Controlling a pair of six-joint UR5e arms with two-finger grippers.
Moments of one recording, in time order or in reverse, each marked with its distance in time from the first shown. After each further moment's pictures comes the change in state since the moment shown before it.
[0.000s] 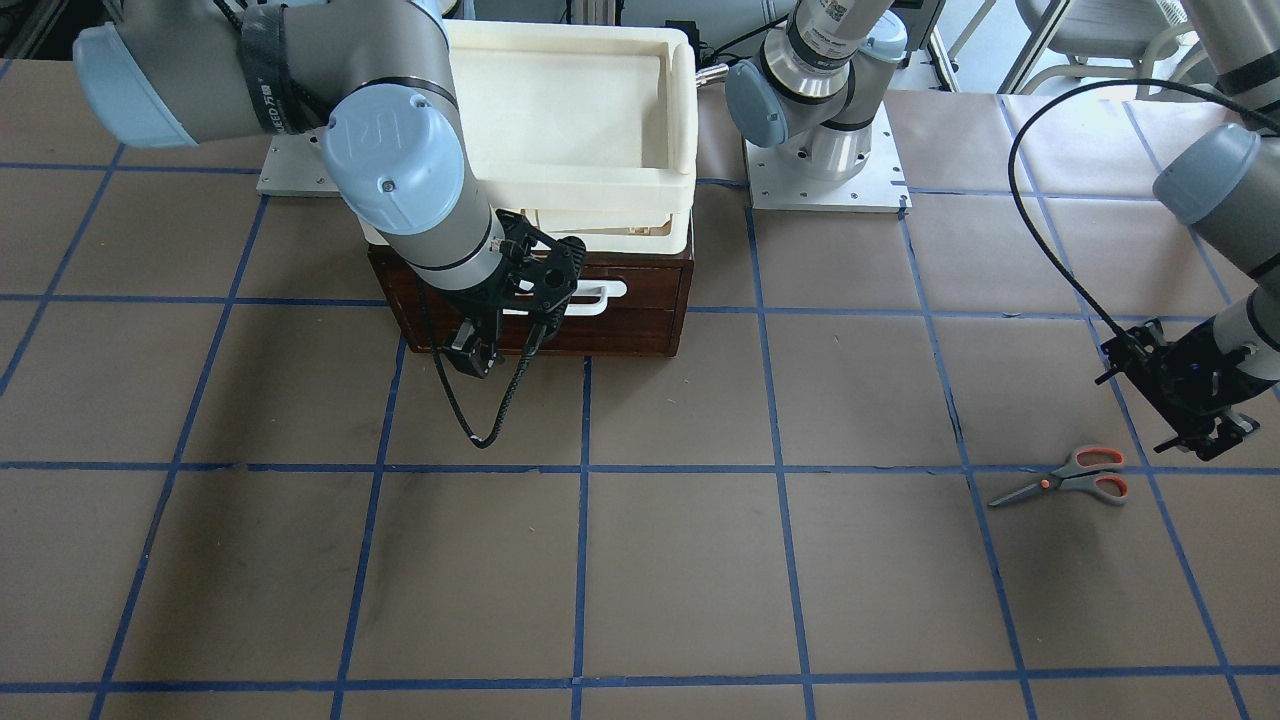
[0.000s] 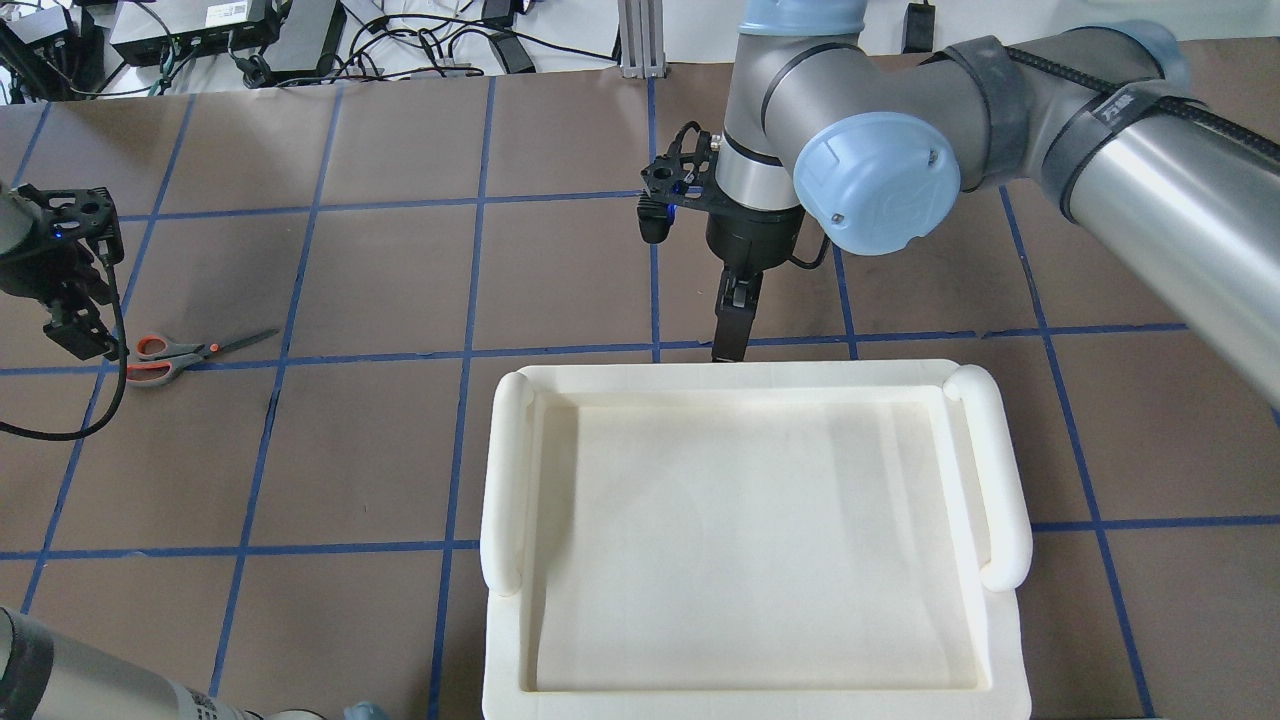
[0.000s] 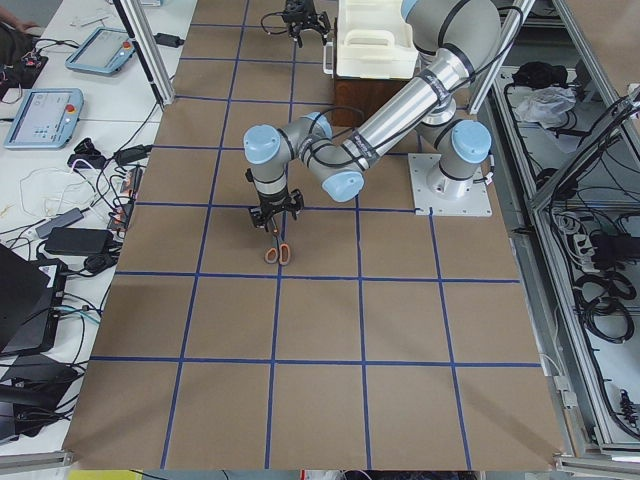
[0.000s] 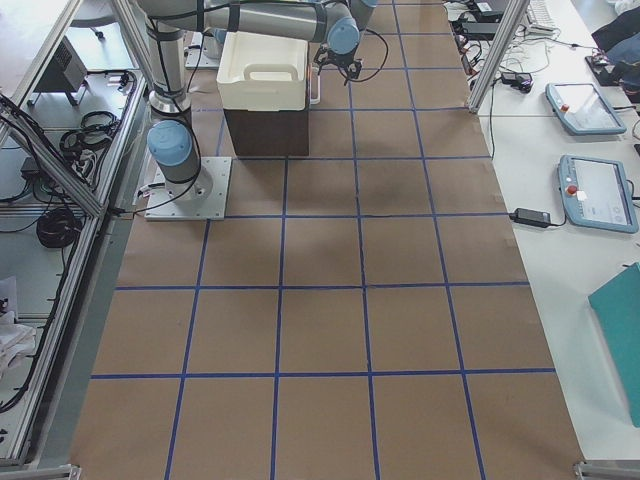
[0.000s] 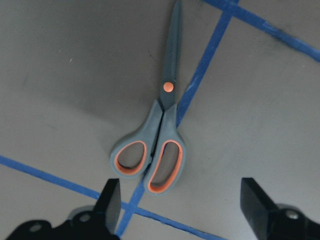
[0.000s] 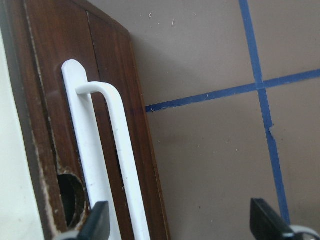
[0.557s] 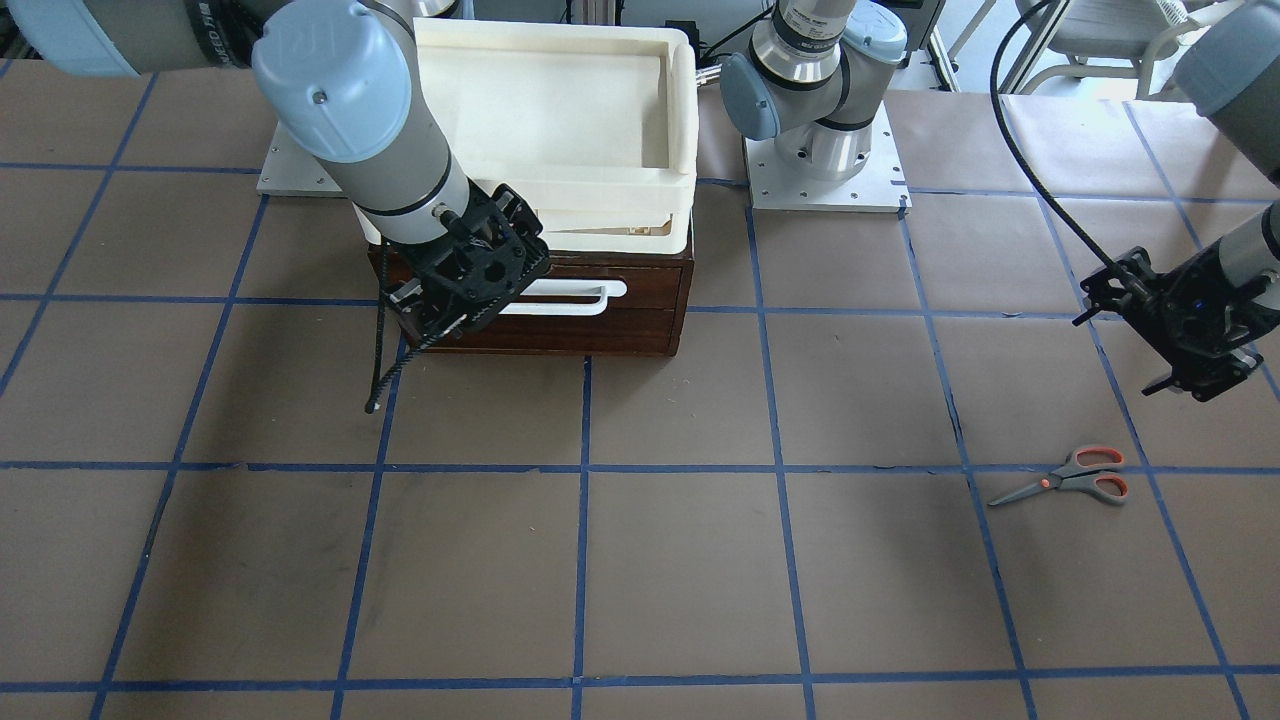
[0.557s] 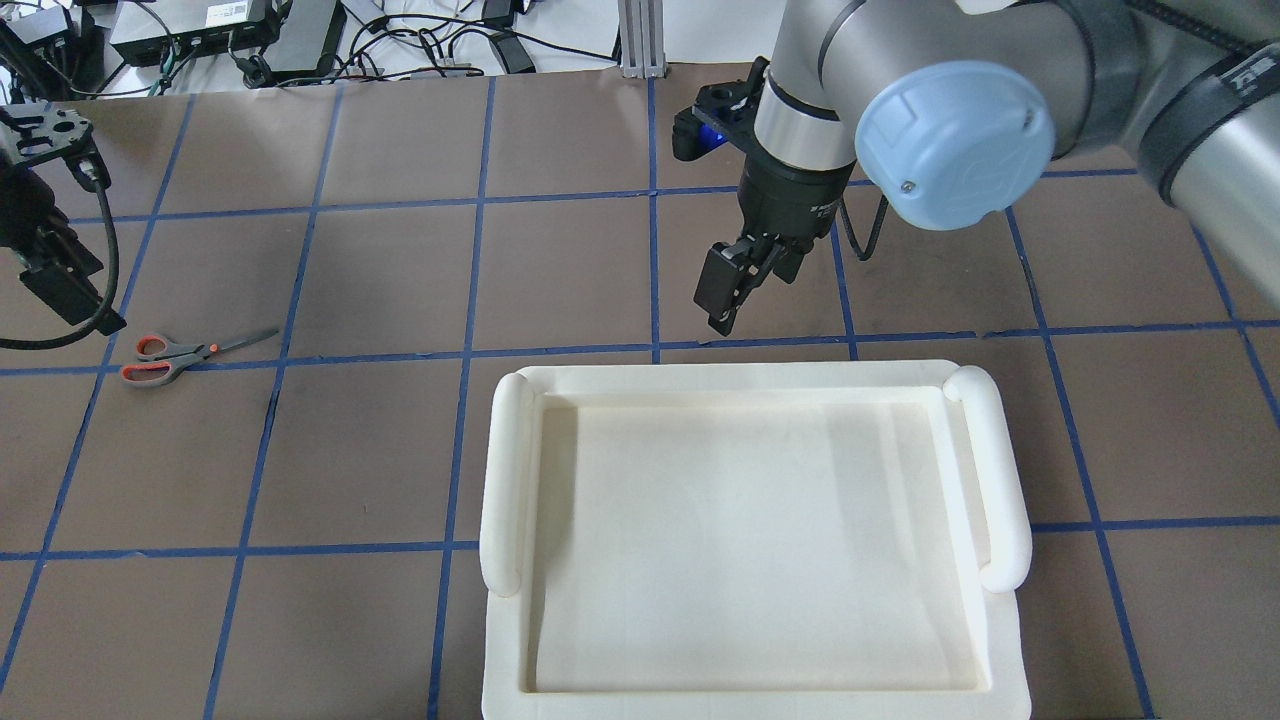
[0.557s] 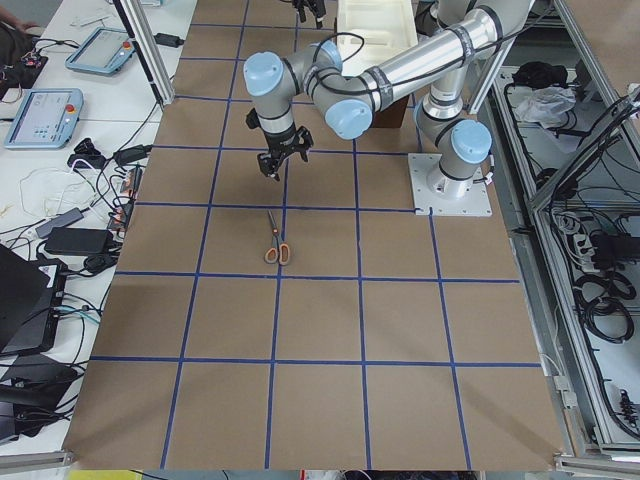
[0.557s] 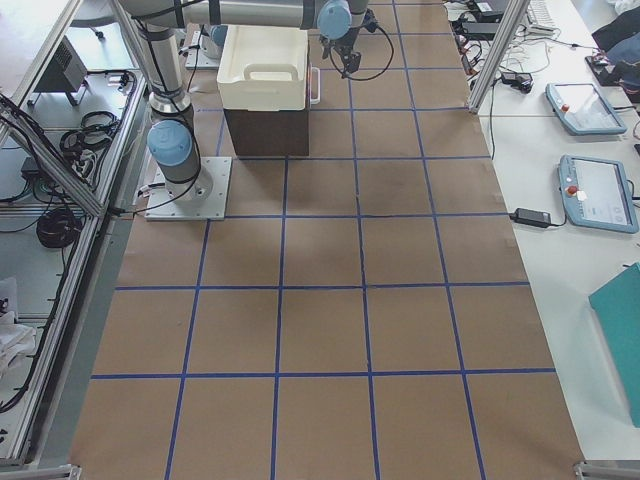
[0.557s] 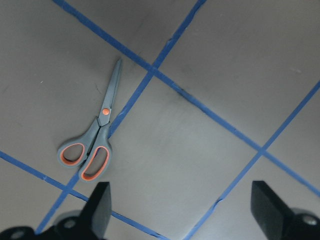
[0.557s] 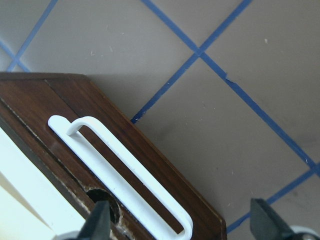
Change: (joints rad) left arm -0.066 0.167 0.091 -0.365 0.006 -0.247; right arm -0.027 -0.083 -0.014 0.042 0.000 0.517
